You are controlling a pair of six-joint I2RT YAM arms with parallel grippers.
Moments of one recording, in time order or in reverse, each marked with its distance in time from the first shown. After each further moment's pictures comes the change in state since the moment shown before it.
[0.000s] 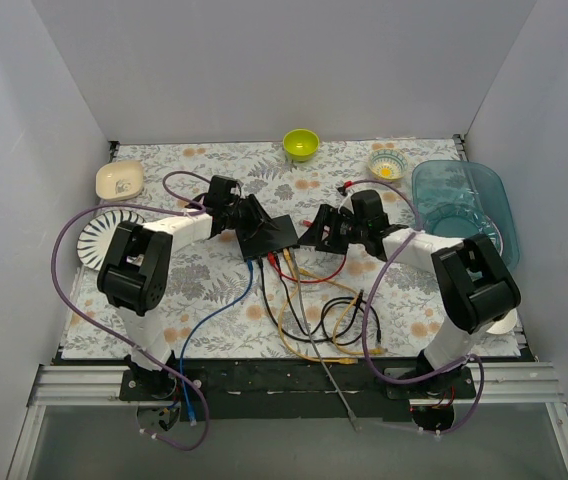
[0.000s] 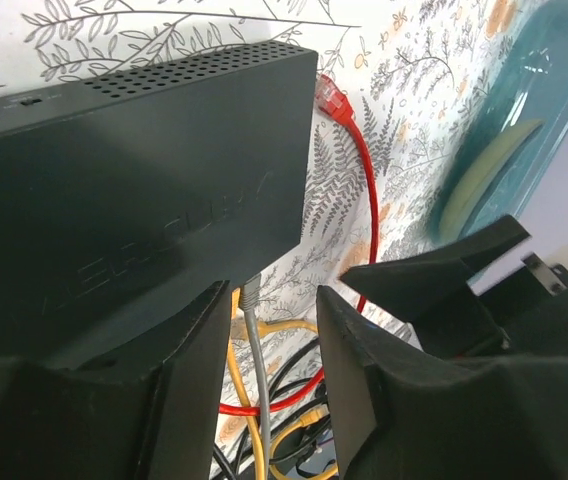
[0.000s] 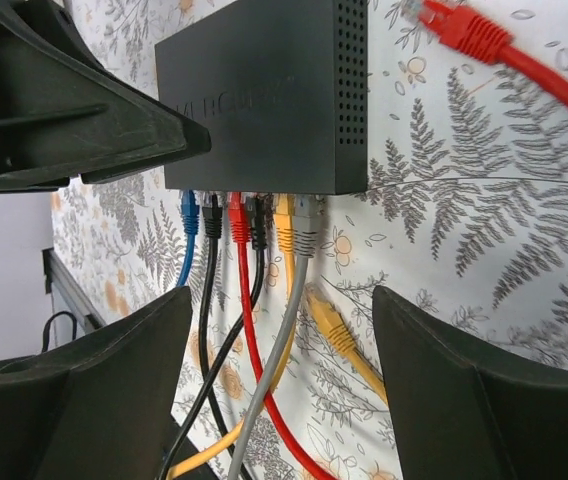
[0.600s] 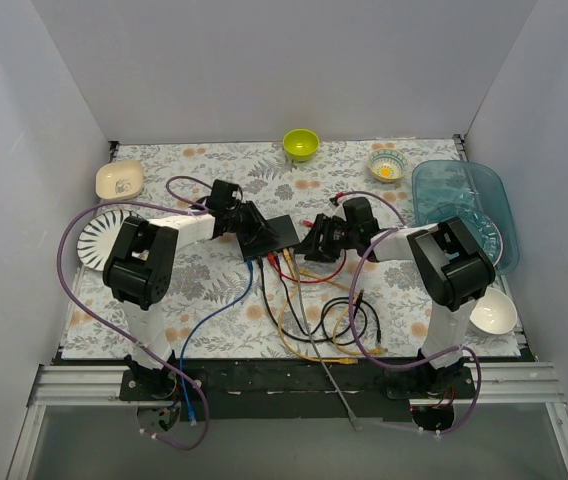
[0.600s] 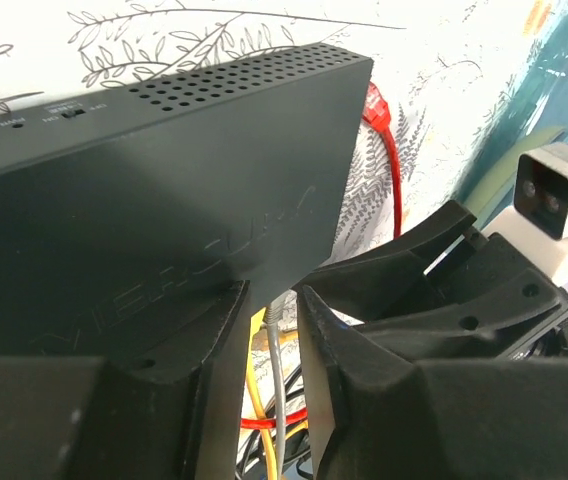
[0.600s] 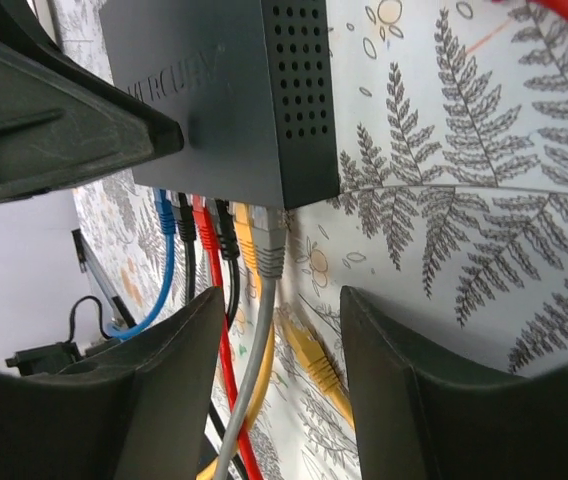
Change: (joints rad) left arm 0.003 0.057 0.000 0.014 0.018 -0.012; right arm 0.004 0.208 0.011 0.129 -0.119 0.098
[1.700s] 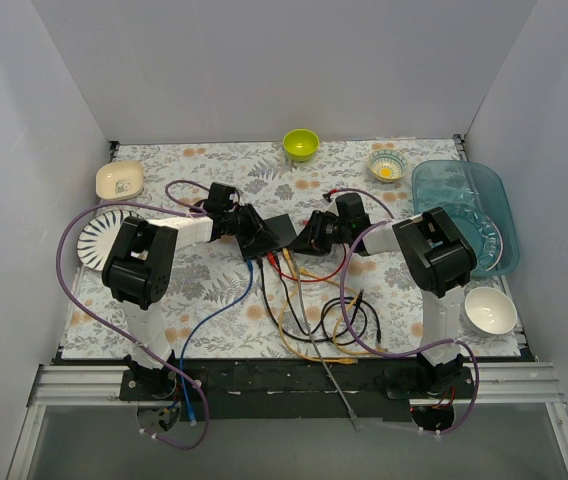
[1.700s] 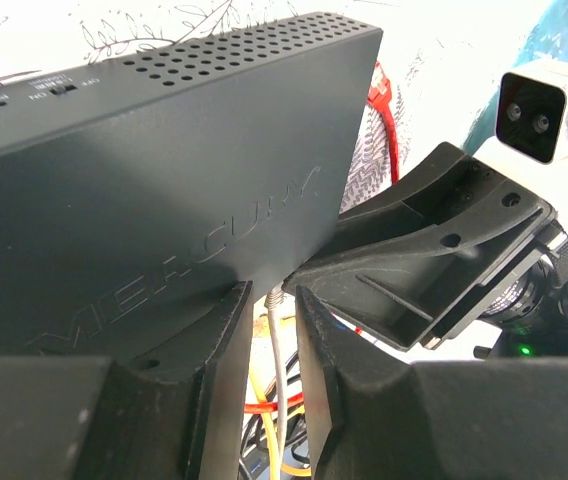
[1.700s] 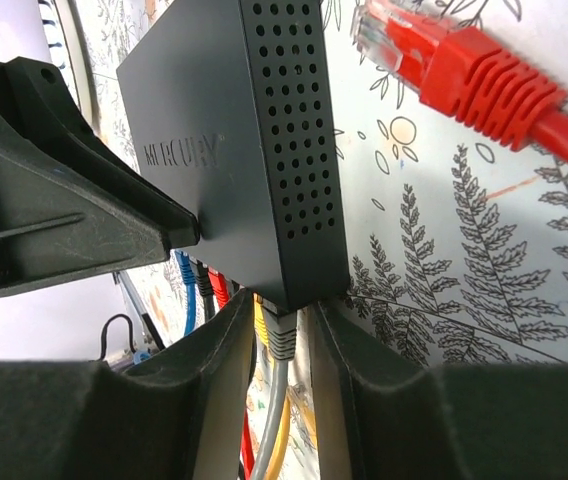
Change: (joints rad) left arm 0.010 0.004 -0.039 0.045 0.060 -0.012; right arm 0.008 0.157 0.117 0.086 -0.040 0.093
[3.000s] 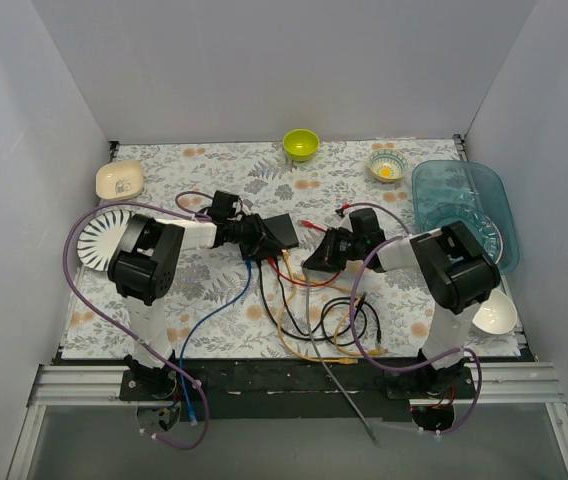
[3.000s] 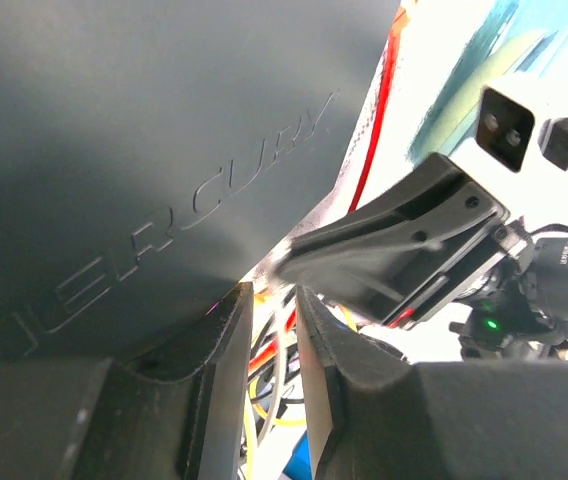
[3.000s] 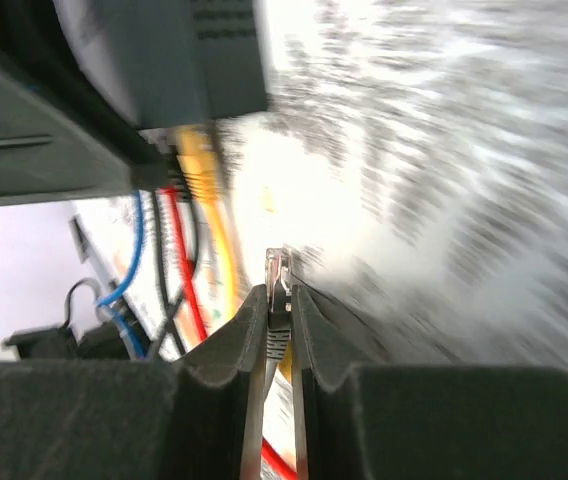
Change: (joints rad) left arm -0.008 0.048 -0.045 0.074 0.161 -0.050; right arm -0.017 -0.149 -0.220 0.012 -0.005 -0.055
